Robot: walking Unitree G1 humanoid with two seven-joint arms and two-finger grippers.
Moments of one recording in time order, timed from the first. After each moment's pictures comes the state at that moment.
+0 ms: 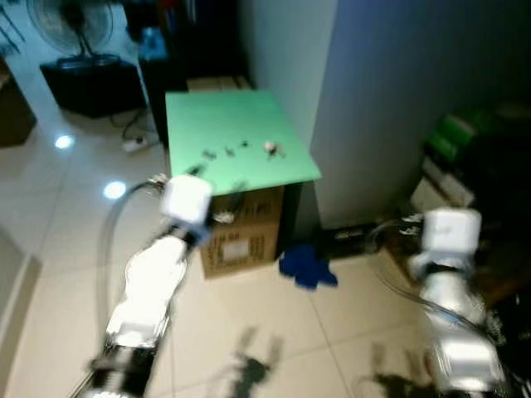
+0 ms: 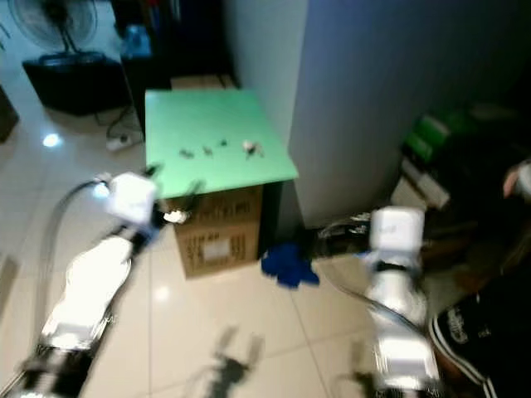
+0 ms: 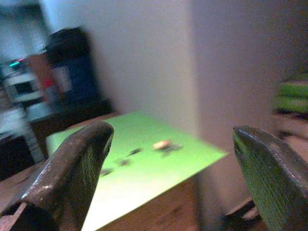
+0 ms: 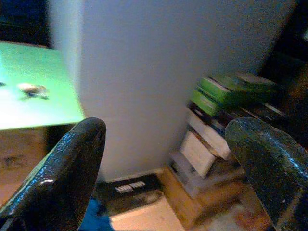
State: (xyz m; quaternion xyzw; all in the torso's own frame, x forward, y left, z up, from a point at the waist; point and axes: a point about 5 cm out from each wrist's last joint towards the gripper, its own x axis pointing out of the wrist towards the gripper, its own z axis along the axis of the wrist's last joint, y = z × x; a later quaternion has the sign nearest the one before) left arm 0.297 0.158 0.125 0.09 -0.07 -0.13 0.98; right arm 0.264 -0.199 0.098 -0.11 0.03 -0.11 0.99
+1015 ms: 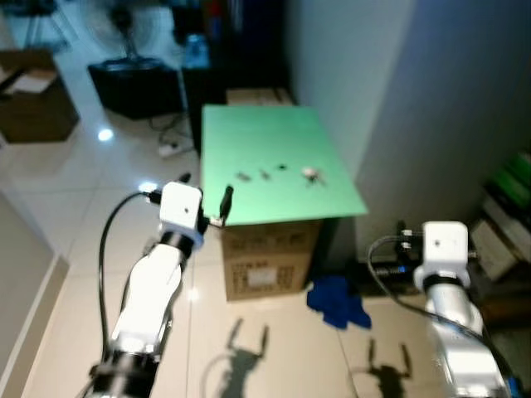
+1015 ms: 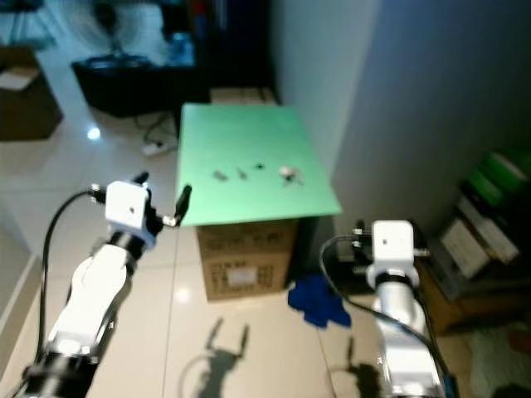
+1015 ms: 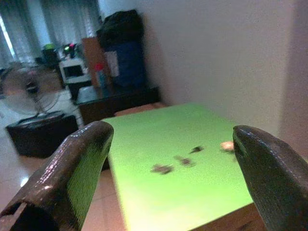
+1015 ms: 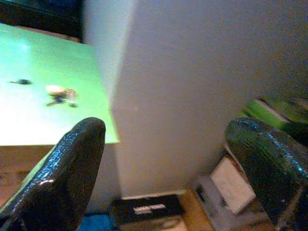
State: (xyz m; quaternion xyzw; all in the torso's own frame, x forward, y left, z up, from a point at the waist) left arm 0.293 0.159 0.113 0.09 -0.06 -0.10 0.99; right arm 0.256 -0.211 0.077 -0.14 0.06 -0.10 0.98
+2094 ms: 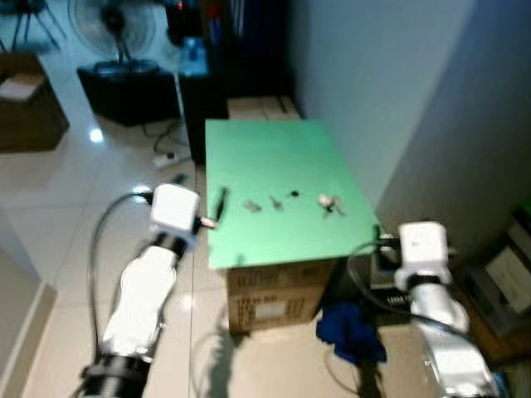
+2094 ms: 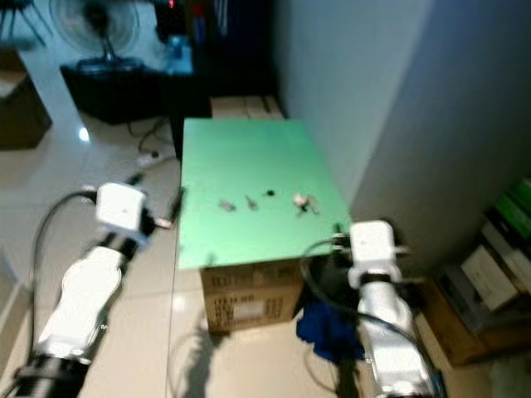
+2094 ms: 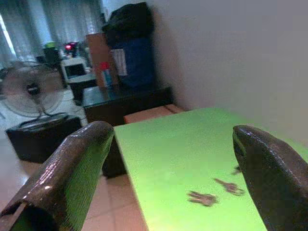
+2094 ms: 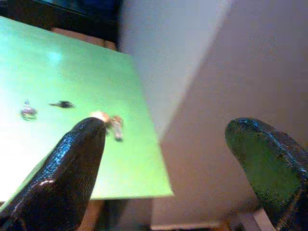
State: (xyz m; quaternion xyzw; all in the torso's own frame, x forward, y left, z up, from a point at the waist) left arm 0.292 0.163 0.116 0.09 -0.06 -0.10 0.99; right arm 0.260 -0.194 0.075 -0.15 0.06 -0.04 0.99
